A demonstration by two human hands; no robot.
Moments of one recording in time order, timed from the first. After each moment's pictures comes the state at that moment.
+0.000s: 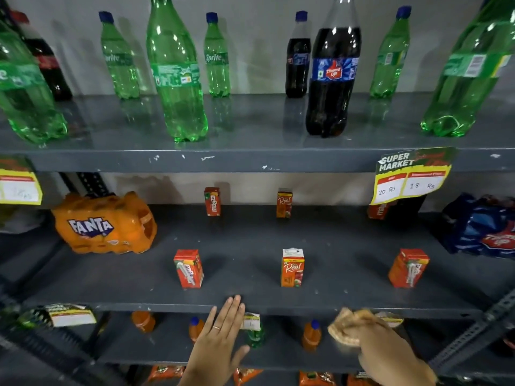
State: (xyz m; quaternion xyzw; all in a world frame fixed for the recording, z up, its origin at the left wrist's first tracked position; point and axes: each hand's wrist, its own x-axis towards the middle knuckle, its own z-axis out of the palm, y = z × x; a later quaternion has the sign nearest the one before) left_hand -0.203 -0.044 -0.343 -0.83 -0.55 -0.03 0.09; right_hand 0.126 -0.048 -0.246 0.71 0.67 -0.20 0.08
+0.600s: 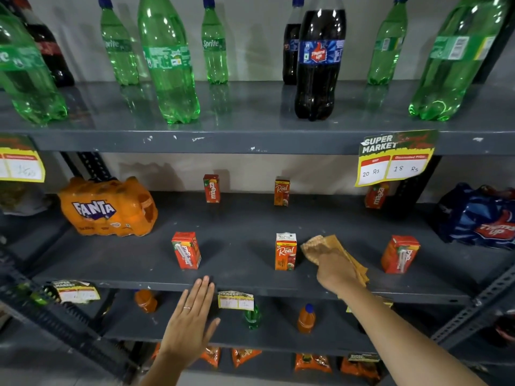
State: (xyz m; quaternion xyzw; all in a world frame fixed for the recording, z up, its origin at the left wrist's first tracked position) left_hand -0.240 -0.060 -0.340 -0.78 -0.62 -0.03 0.06; right_hand 0.103 0.054 -0.257 0.71 0.70 -0.11 -0.01
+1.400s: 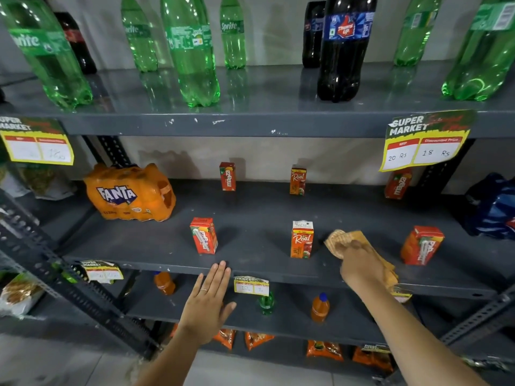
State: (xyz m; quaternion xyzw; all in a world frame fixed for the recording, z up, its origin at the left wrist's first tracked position) left_hand -0.237 -0.059 -0.334 -0.78 -0.63 0.01 0.06; right_hand 0.109 0.035 -0.257 0.76 0.65 -0.05 0.00
